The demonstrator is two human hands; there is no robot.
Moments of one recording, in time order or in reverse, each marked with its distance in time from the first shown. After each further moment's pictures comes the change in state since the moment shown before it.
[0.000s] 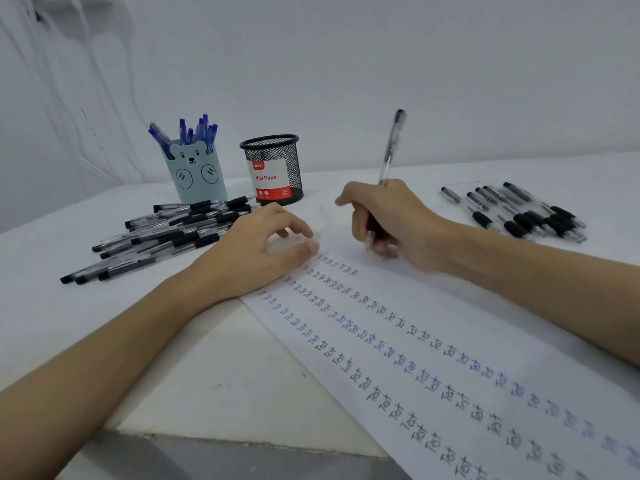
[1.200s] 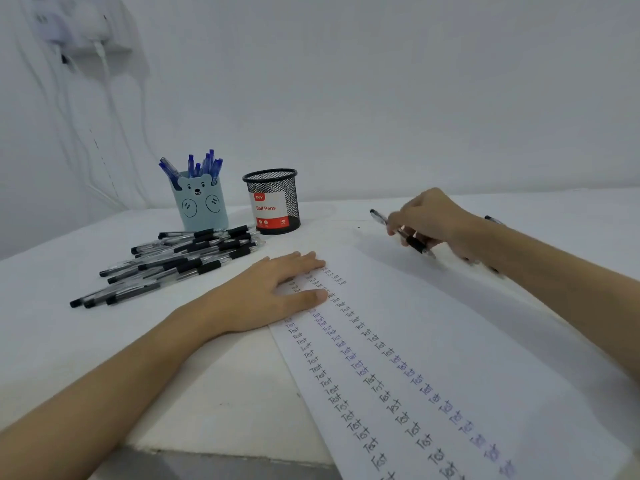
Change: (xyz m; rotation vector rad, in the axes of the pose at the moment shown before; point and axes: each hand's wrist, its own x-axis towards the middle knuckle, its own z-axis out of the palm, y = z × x) left_hand -0.006 0.009 0.006 -0.022 -0.263 -0.037; right_hand 0.026 0.002 -0.069 -0.351 0.131 0.074
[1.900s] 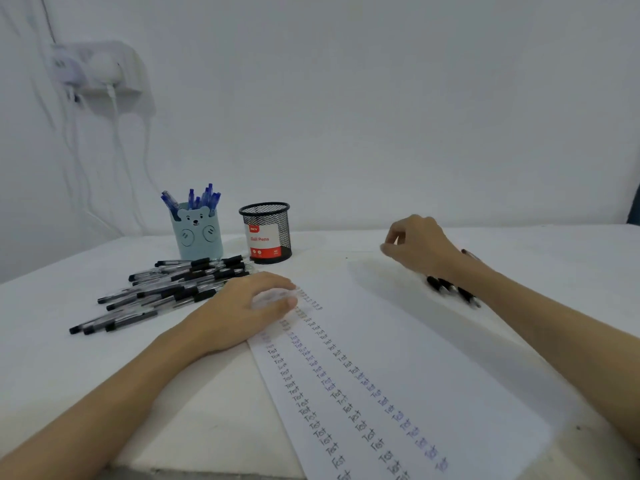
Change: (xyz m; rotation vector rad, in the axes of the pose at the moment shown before) left_hand -0.008 -0.003 -0.016 -0.061 0.218 0.006; right_hand 0.007 0.008 -0.012 -0.406 0.172 -0.306
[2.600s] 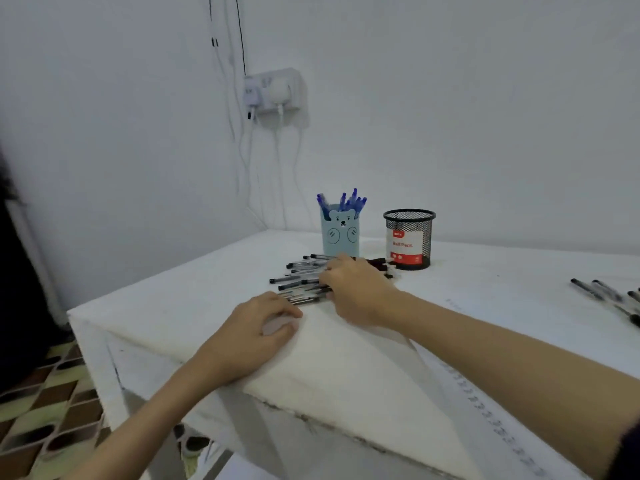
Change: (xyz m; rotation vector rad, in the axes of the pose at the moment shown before) left_hand -0.126 -0.080 -0.071 0.164 0.243 -0.219; right_hand -0.013 -0.212 0.151 -0.377 -0.158 -0.823
